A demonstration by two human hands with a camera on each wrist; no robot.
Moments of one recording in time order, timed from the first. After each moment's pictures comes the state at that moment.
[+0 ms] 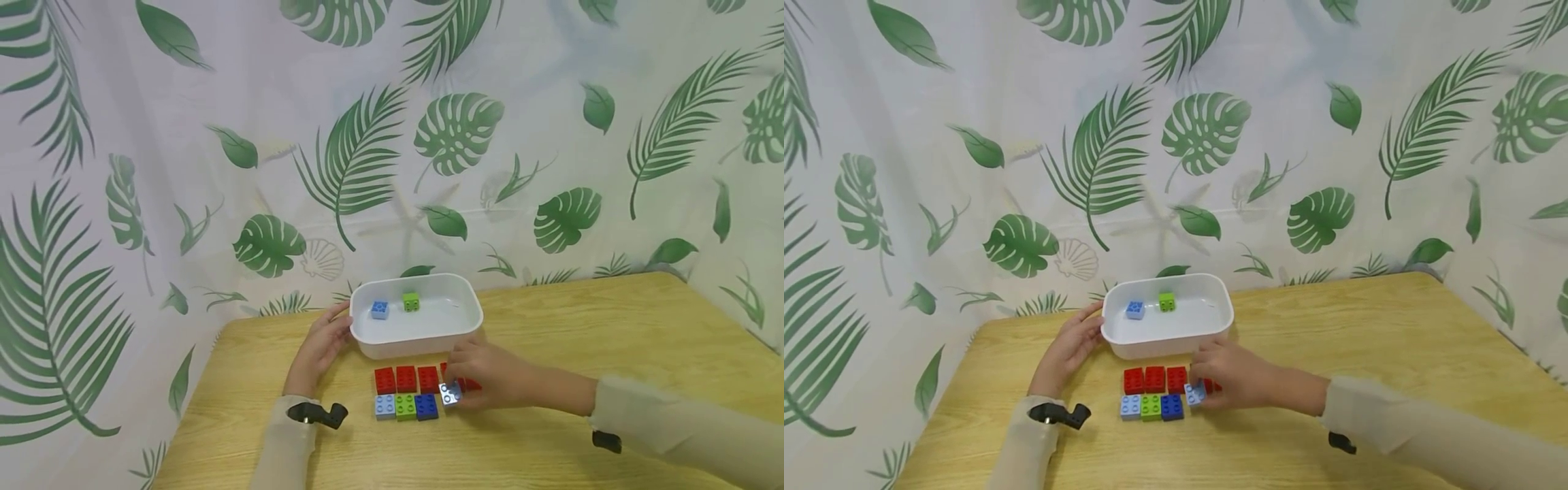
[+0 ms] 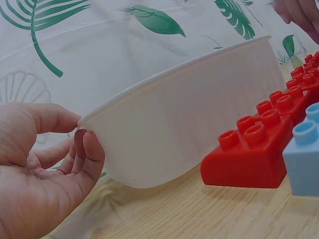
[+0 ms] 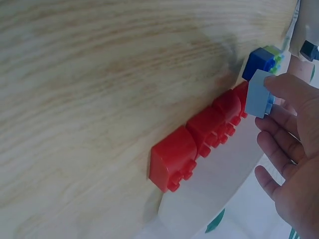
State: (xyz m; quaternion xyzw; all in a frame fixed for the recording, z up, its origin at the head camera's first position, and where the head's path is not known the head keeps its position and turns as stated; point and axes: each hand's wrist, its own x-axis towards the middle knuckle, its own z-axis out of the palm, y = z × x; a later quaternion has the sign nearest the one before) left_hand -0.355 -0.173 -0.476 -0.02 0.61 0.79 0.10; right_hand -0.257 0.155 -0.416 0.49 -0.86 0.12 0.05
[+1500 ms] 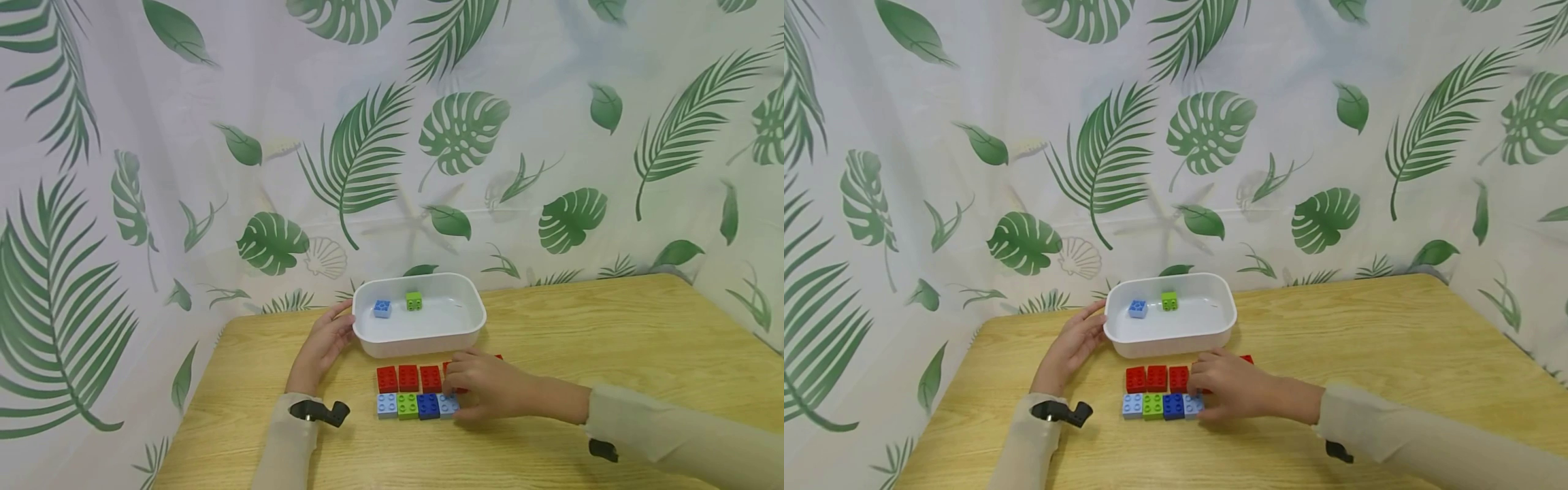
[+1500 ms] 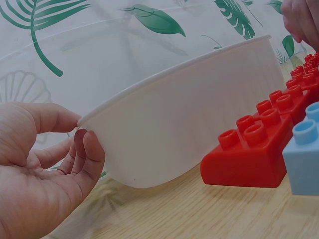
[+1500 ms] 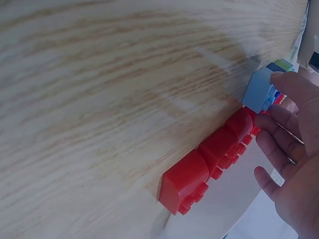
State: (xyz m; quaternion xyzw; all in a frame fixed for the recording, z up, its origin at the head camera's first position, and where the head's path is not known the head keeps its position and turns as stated) left_hand -0.350 -0.176 -0.476 0.02 0.61 0.79 0.09; right_hand -0.255 0.149 -0.434 0.51 -0.85 0.11 0.04
